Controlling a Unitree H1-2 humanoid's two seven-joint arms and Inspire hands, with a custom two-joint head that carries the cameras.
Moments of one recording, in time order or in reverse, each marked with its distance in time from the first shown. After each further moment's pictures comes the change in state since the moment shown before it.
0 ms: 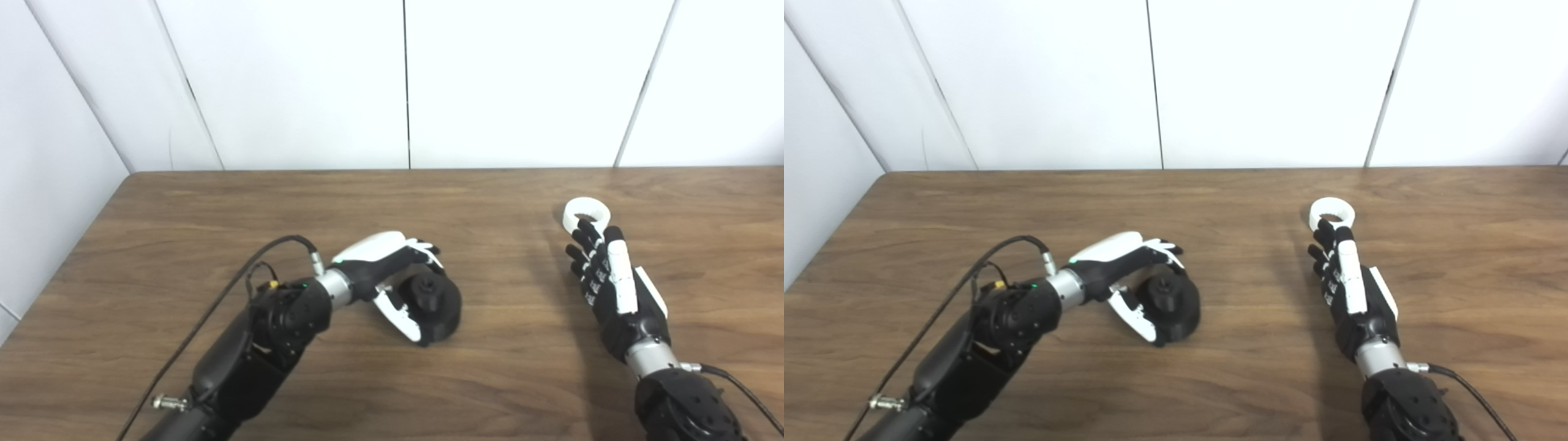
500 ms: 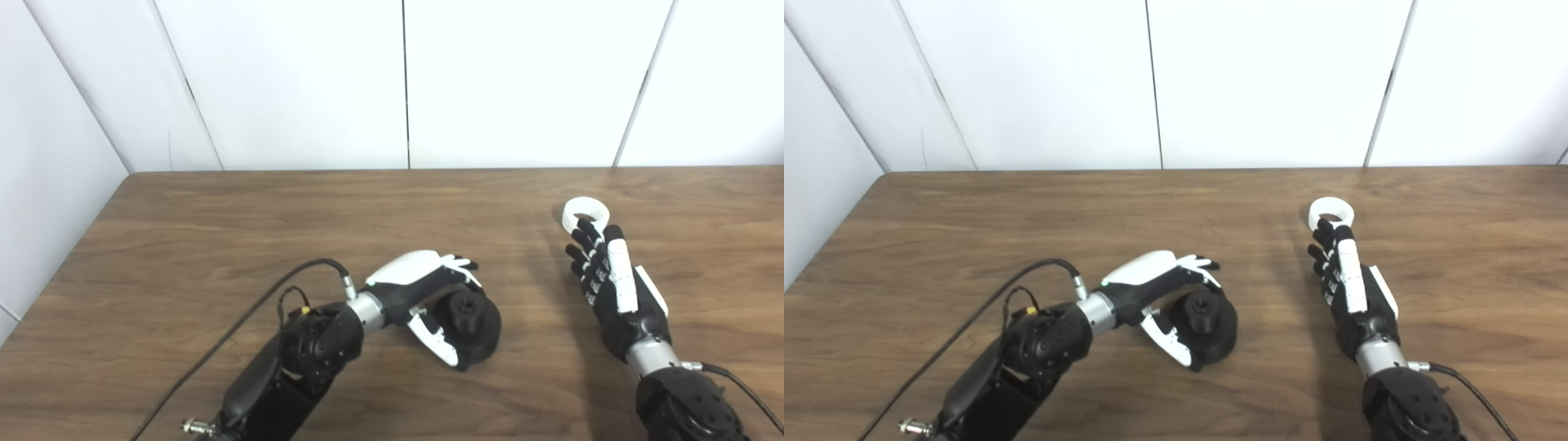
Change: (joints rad) left arm 0.046 -0.091 -0.046 -0.011 0.019 -0.015 0.046; right arm 0.000 -0.005 -0.001 -0.007 0.000 0.016 0.001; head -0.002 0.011
